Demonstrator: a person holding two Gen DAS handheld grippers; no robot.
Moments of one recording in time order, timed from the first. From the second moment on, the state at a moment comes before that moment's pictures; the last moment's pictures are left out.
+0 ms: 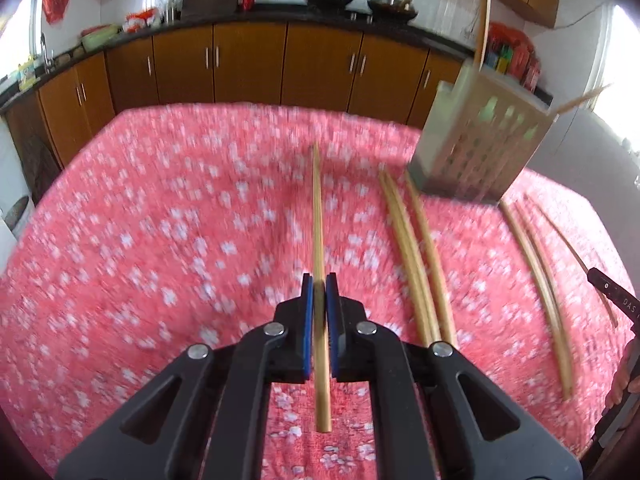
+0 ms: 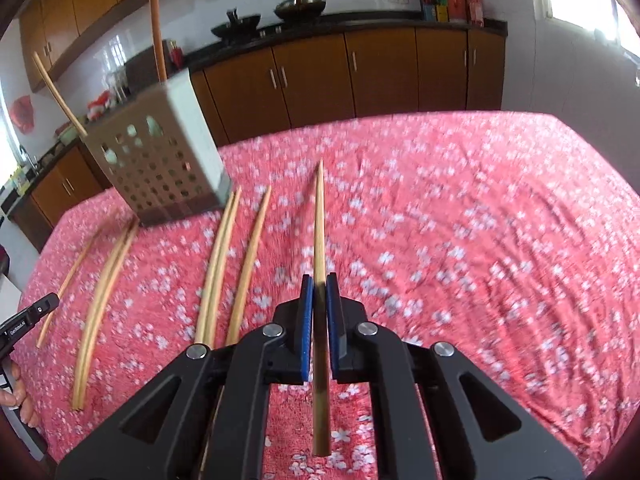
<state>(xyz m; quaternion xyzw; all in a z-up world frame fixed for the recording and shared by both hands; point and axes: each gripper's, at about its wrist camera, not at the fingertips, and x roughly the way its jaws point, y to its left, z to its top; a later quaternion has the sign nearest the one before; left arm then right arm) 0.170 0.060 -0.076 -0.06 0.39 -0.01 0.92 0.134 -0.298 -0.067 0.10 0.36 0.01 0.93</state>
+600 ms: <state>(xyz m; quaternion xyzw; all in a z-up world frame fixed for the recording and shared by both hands) 0.171 0.070 0.048 -0.08 0.25 -0.02 0.97 0.126 -0.311 0.022 0.11 0.24 0.01 0.97</state>
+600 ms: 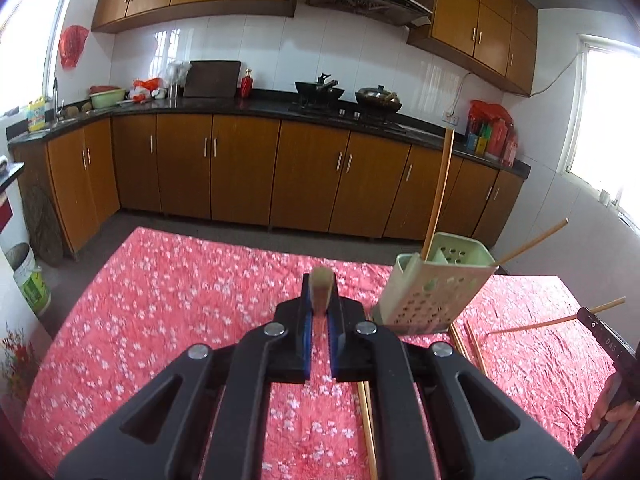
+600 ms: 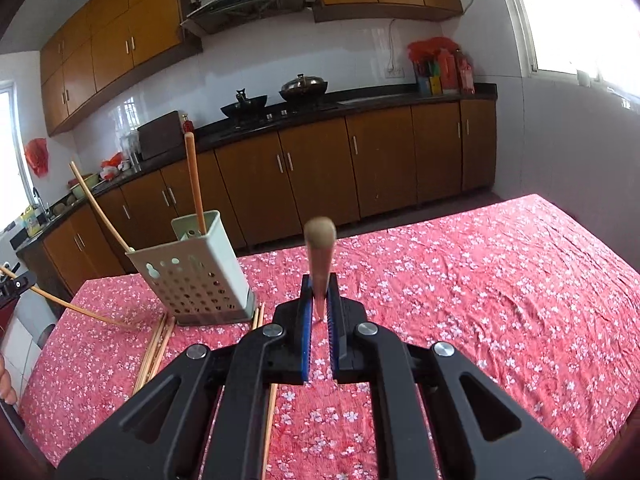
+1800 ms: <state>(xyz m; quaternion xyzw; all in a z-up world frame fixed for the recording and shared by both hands) 0.264 -0.029 0.122 -0.10 0.12 -0.07 0.99 0.209 -0.243 0.094 0.13 0.12 0.10 0.98</state>
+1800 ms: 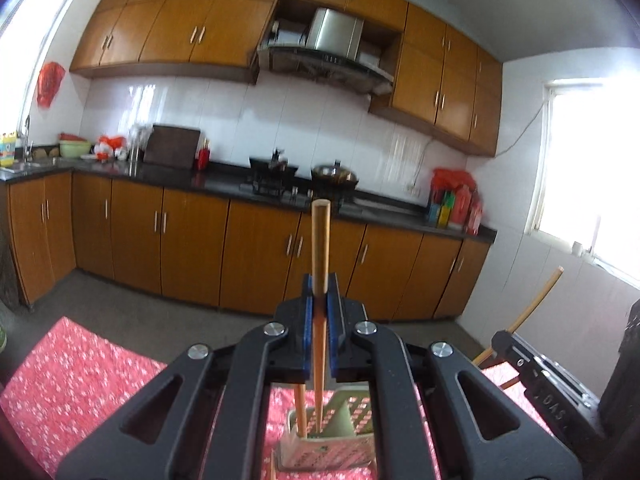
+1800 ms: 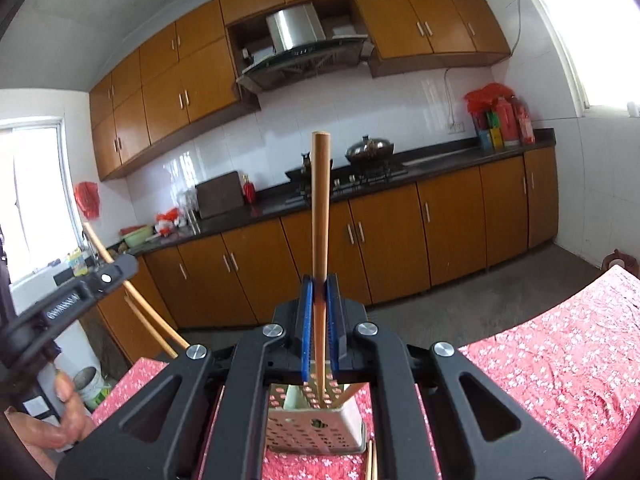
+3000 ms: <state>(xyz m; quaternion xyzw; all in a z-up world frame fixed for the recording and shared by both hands) 0.167 0.052 -0.054 -0.09 0.35 -0.03 0.93 0.161 -0.249 -0.085 0.08 0.42 0.08 0.90</state>
